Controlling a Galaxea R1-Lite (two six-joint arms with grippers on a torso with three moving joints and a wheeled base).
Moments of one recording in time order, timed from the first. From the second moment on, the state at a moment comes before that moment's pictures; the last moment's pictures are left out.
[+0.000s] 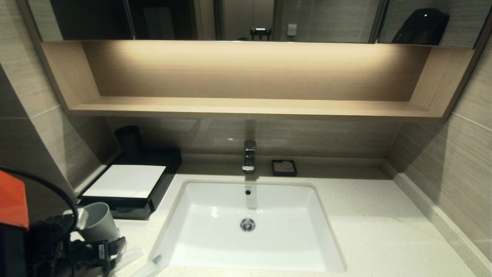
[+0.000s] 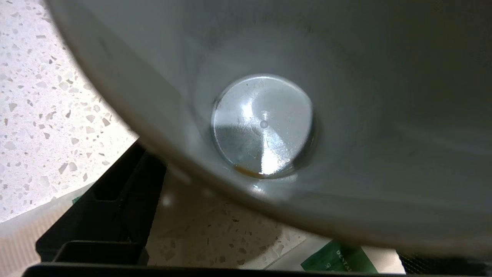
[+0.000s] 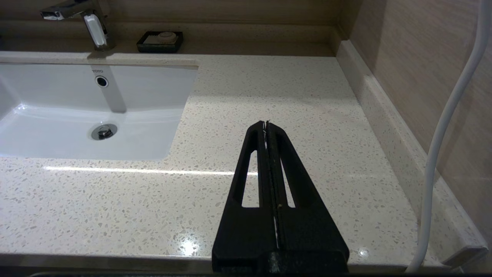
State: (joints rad) left arm 0.20 2.17 0.00 -1.52 -0.08 0.00; right arm 0.00 0.00 0.00 0.01 -0.01 -0.01
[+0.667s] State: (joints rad) left arm 0.20 2.19 0.00 -1.52 -0.08 0.00; right arm 0.00 0.00 0.00 0.01 -0.01 -0.01
